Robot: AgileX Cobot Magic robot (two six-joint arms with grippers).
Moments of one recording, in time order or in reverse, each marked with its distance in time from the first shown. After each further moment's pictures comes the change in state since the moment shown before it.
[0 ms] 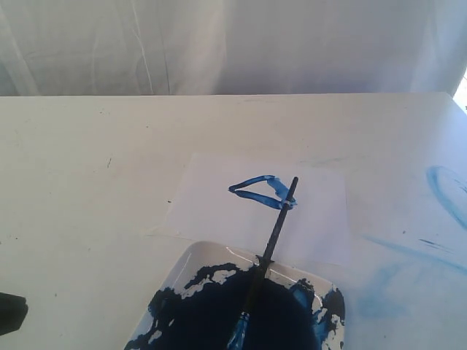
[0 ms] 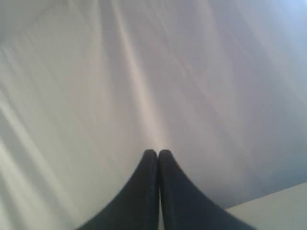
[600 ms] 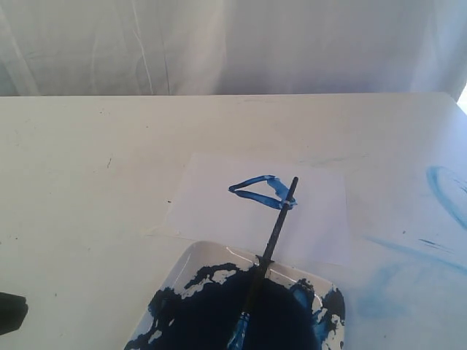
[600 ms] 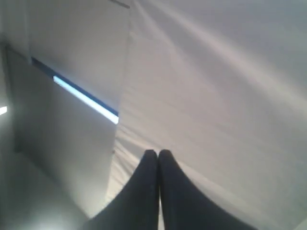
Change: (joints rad) left arm 0.000 0.000 0.000 0.000 -0.002 0.000; right arm 0.000 0.000 0.272 0.857 -0.464 -0.122
